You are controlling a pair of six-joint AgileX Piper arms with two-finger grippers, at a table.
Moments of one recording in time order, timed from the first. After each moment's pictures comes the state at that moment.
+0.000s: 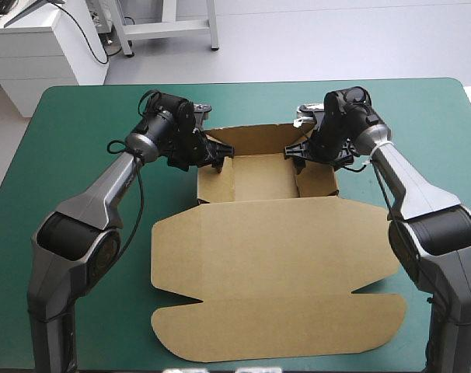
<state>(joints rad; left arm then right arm) -0.43 2.08 -1.97 -0.05 1.23 -0.26 0.31 2.04 -1.90 0.05 1.24 0.14</state>
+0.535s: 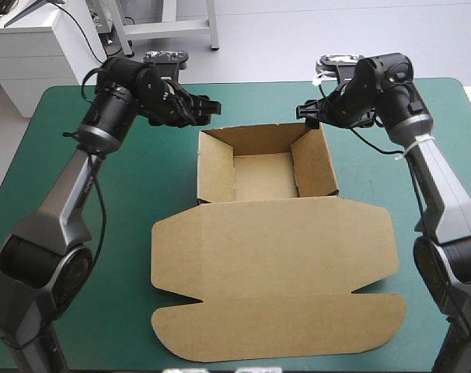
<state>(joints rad) -0.41 1.90 -2.14 -0.03 1.25 -0.23 0.28 1.88 -2.05 0.04 1.24 0.15</state>
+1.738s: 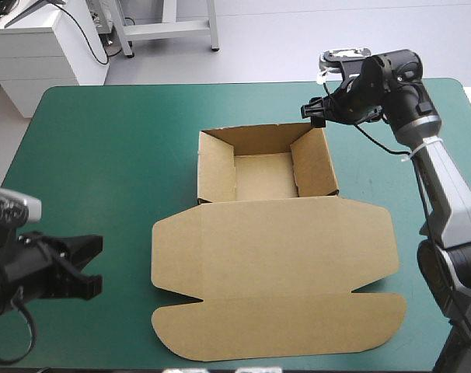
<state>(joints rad) -0.41 0.72 -1.23 -0.17 1.25 -0.10 0.28 1.85 -2.05 0.01 1.25 0.08</state>
